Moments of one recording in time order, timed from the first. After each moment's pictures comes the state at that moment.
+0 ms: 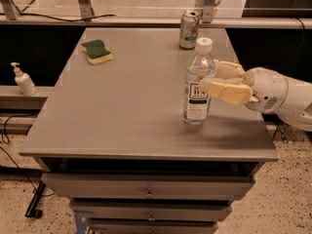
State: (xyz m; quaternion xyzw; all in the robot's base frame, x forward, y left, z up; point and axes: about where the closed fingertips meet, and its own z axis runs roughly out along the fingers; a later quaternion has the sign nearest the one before) arm 0.491 -0.123 0.952 -0.40 0.48 0.53 0.58
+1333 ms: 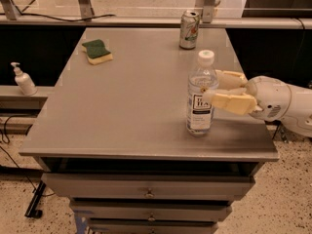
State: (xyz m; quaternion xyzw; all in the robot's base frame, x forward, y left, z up) arm 0.479 -0.129 0.935 -0.40 0.50 0.53 0.56
